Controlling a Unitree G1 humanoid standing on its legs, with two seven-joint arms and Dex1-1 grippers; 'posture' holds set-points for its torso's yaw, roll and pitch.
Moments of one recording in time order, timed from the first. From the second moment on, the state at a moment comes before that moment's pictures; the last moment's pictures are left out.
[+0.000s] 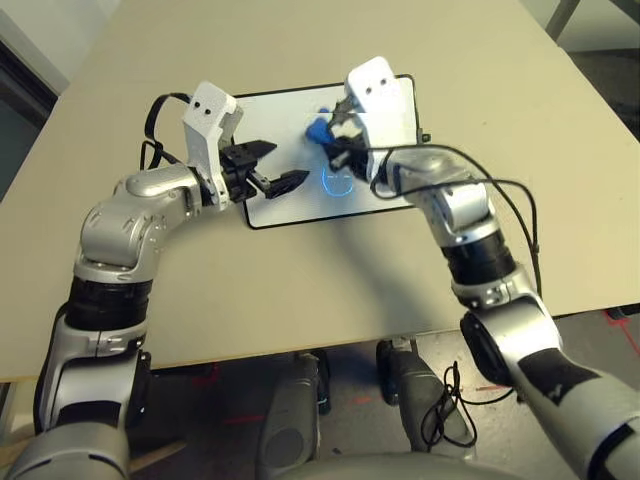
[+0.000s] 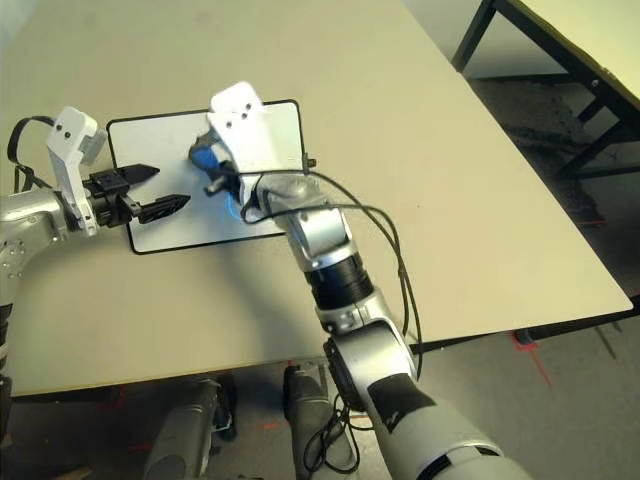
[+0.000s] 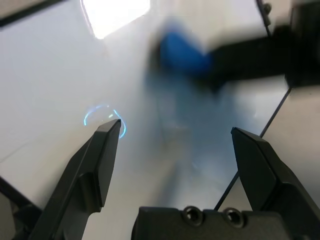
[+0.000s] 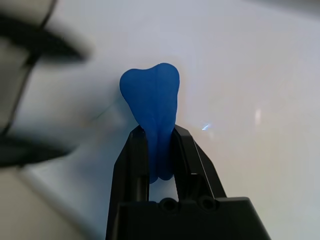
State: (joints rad) left arm -0.64 0.69 0.05 -0.14 -0.42 0.79 -0.72; right arm -0.90 -0.03 0.25 0.08 0.12 0.91 0.37
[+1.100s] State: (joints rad) left arm -0.64 0.69 0.05 -0.14 -0.43 0.79 -0.73; right arm -0.87 -0.04 0.27 0.04 0.12 0.97 0.36
